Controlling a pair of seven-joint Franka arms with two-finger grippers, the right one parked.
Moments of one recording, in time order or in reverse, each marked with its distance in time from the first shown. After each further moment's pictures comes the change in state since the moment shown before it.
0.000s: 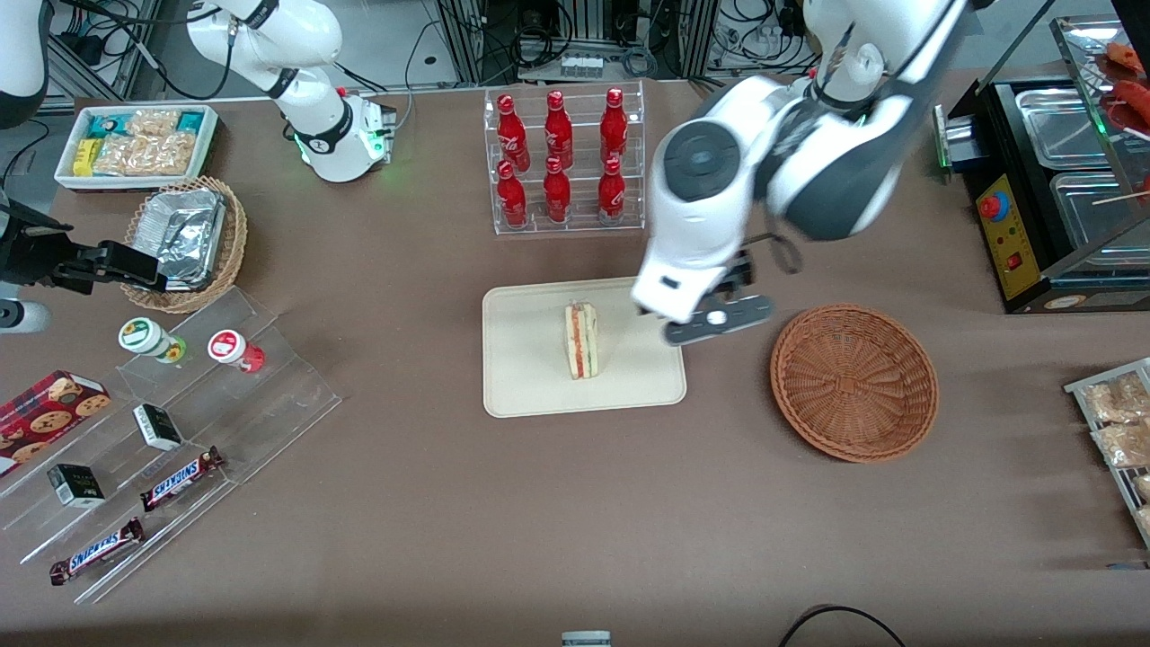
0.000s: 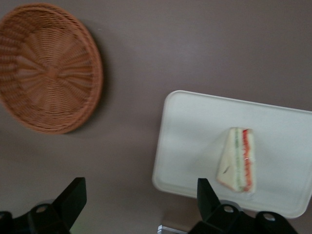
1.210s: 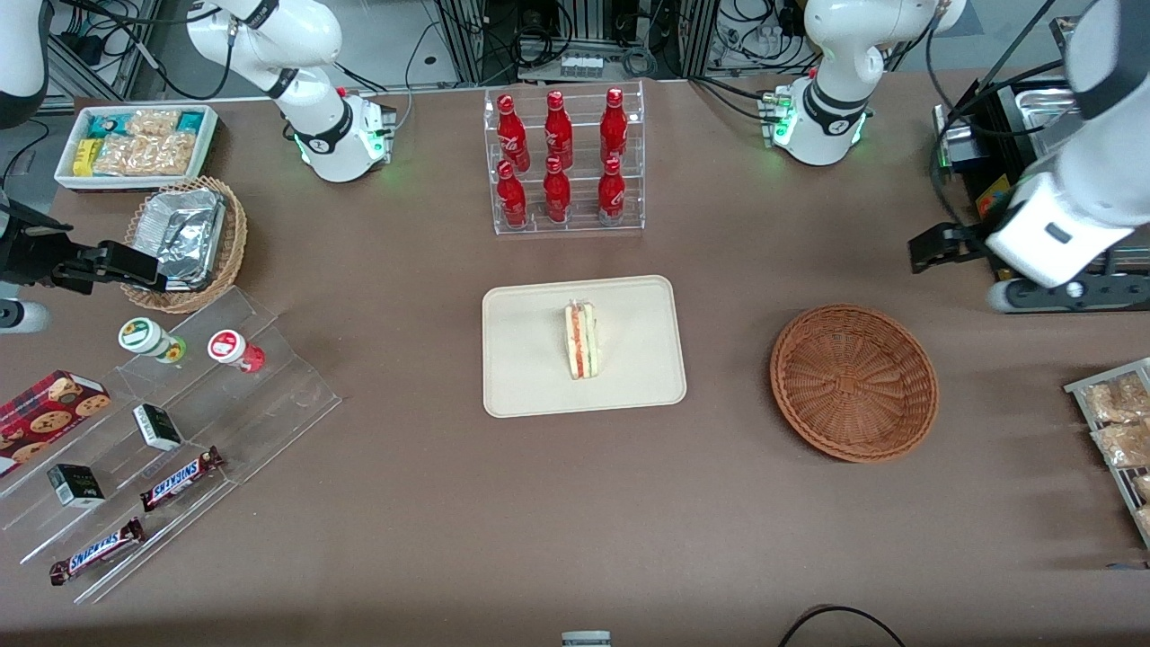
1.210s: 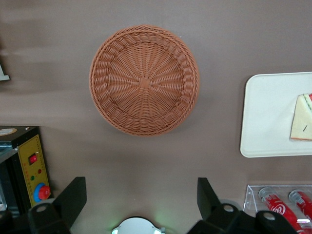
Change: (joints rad) arm 0.233 -0.292 0.345 -0.116 -0.228 -0.132 0.789
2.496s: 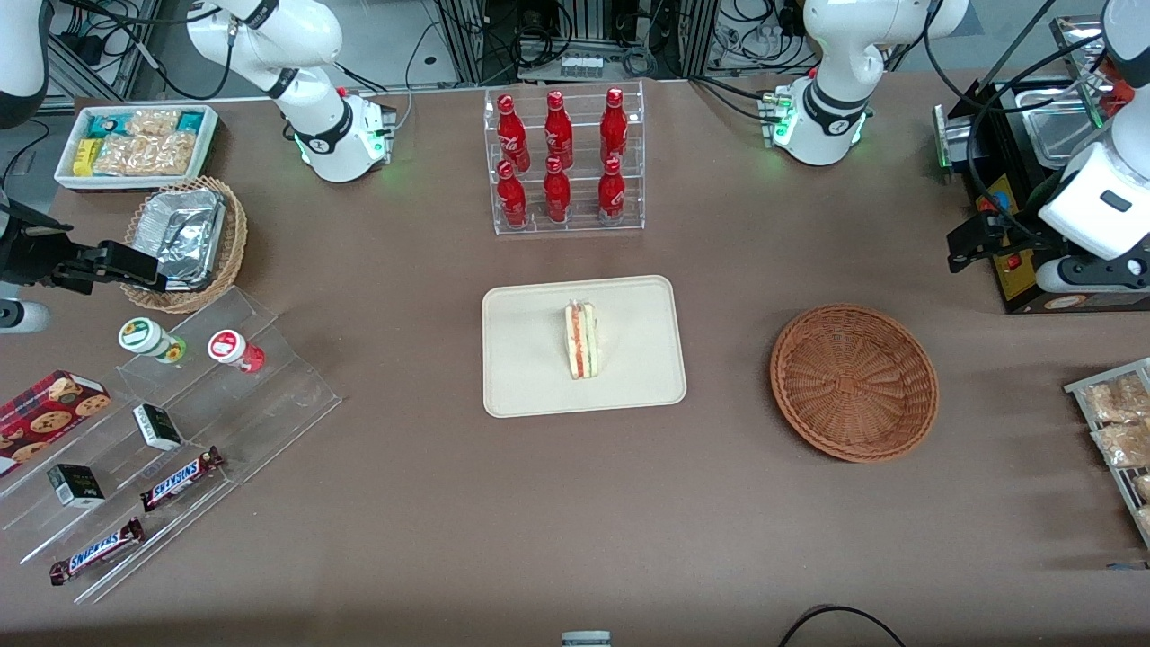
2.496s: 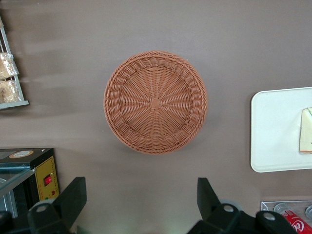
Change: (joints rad) arm -0.103 -0.069 0.129 -0.067 0.021 0.112 0.048
